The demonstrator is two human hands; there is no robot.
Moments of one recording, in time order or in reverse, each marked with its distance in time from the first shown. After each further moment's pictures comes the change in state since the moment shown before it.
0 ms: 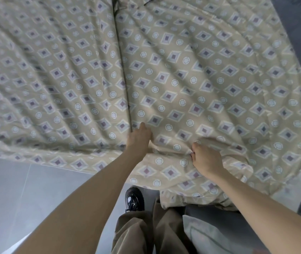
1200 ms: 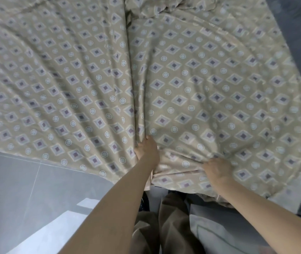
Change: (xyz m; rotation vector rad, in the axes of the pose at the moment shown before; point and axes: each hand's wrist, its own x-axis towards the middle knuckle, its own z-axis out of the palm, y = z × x) left_hand -0.020 0.000 0.002 -0.246 -0.173 -0.328; right_hand -0.031 -0.019 -0.016 -0.611 -0.276 -0.003
